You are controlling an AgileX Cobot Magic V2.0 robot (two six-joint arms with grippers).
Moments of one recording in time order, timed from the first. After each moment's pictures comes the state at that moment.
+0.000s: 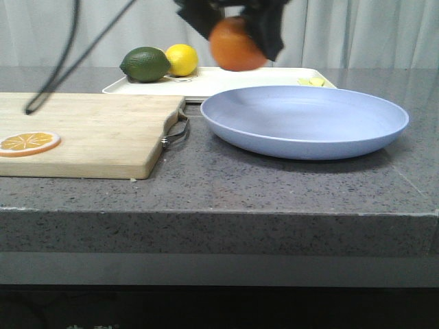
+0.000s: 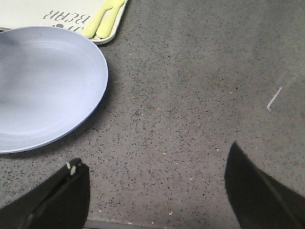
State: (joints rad) left arm -0.75 1.98 -1.94 0.09 0.90 0.02; right arm -0.03 0.61 -0.77 0.06 0.77 -0.08
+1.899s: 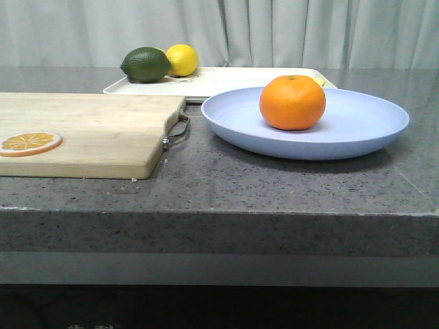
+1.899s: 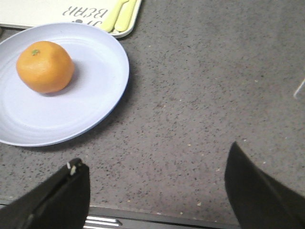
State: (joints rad) left arm -0.73 1.17 -1.28 0.09 0.87 -0.02; right arm -0.03 0.62 -0.78 0.15 0.81 -0.08
